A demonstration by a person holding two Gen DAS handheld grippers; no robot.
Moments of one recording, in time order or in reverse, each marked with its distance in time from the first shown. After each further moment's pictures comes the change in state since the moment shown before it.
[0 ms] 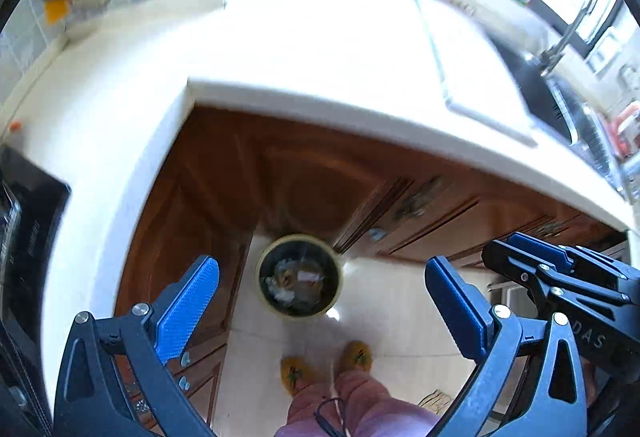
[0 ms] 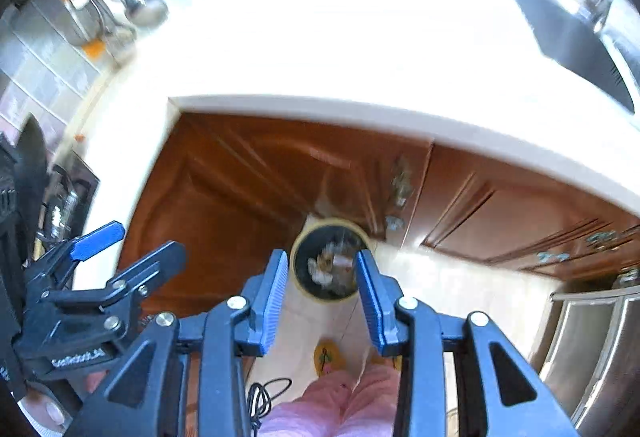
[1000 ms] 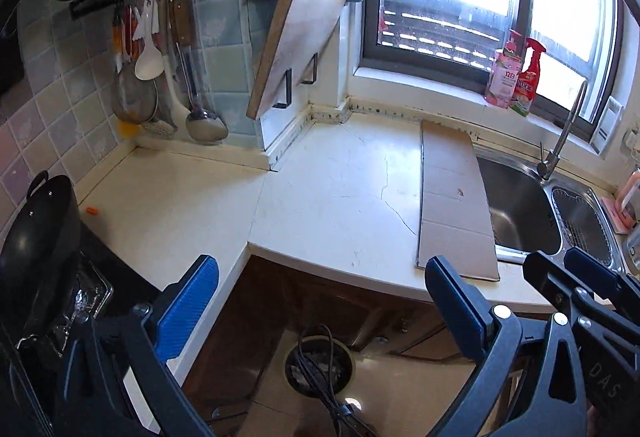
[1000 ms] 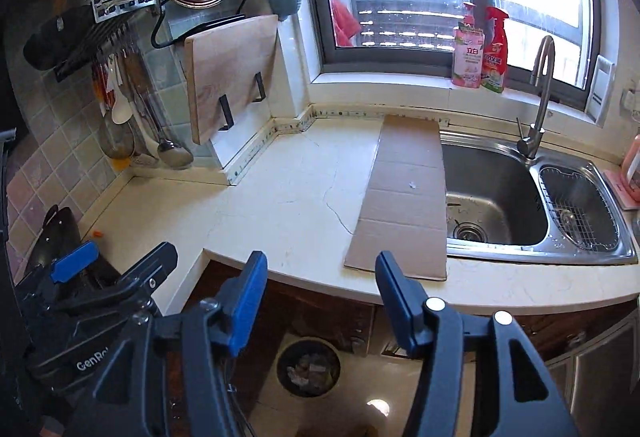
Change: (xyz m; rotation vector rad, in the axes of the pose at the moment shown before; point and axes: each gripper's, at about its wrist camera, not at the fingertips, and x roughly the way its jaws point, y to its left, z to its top) left arm -0.160 -0.044 0.062 -0.042 -0.349 0.157; right arm -0.168 0.032 0.051 -0.022 -0.396 -0.130
